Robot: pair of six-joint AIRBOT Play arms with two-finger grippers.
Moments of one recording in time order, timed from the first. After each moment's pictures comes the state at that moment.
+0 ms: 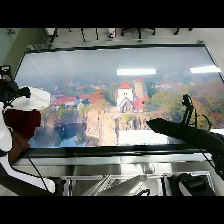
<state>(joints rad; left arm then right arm) 0.33 -1.81 1.67 -1.29 0.91 1.56 0.17 -0.59 0.55 2.29 -0.86 -1.51</state>
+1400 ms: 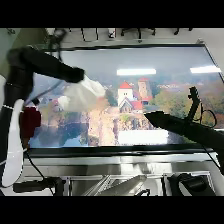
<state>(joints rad) -0.33 -1.49 1.76 -1.85 1.30 1.62 0.17 -0.59 0.63 2.35 -0.85 -1.55</state>
